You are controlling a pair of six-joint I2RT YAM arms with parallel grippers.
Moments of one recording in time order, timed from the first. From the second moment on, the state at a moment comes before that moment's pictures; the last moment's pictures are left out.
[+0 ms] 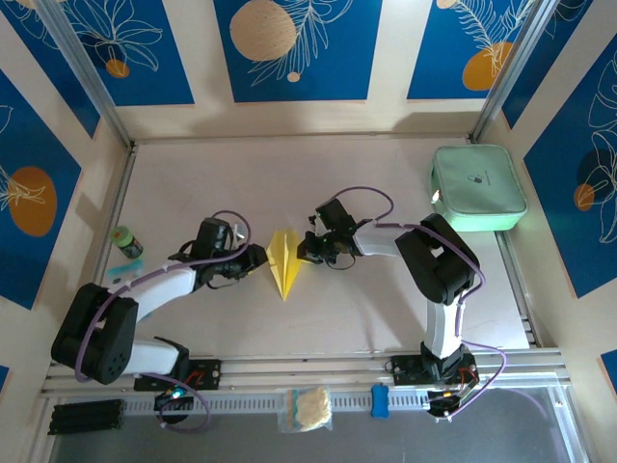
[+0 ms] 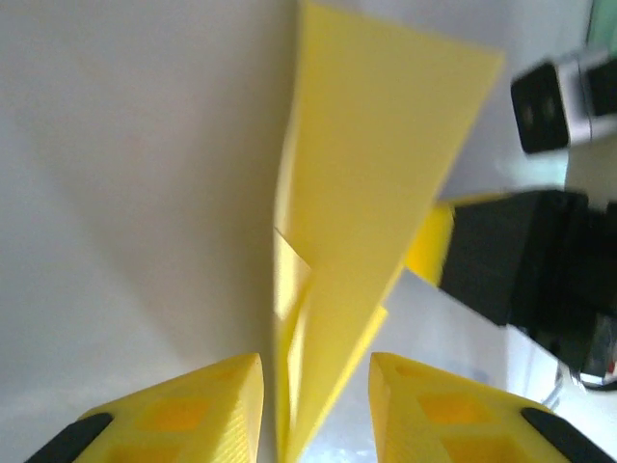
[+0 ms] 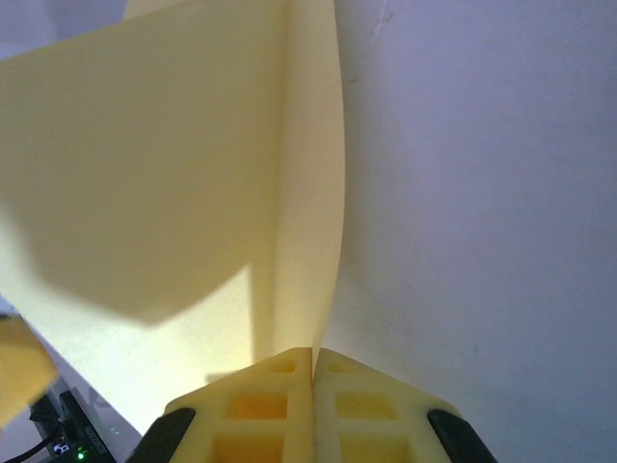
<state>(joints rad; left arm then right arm) -0.41 1.33 0.56 -0.06 0.47 -0.84 0.63 1.90 1.03 -0.10 -0.50 0.79</state>
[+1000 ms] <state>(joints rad) -0.54 1.48 0.62 0.00 0.52 -0.83 0.63 1.90 1.03 -0.11 -0.50 0.79</state>
